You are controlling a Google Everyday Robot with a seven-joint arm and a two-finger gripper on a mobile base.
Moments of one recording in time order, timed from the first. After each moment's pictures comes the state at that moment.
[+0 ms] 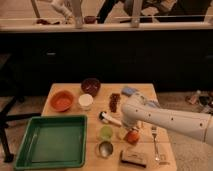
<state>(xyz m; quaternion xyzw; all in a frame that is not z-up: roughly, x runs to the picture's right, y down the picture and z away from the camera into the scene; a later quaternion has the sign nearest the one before) 0.122 0.234 0.835 -0.31 0.08 0.30 0.90</state>
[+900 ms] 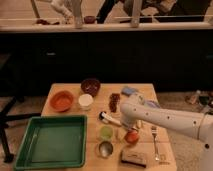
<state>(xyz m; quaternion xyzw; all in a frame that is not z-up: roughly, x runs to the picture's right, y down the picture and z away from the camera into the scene) 0.123 0.244 0.852 -0.33 0.08 0.29 0.89</state>
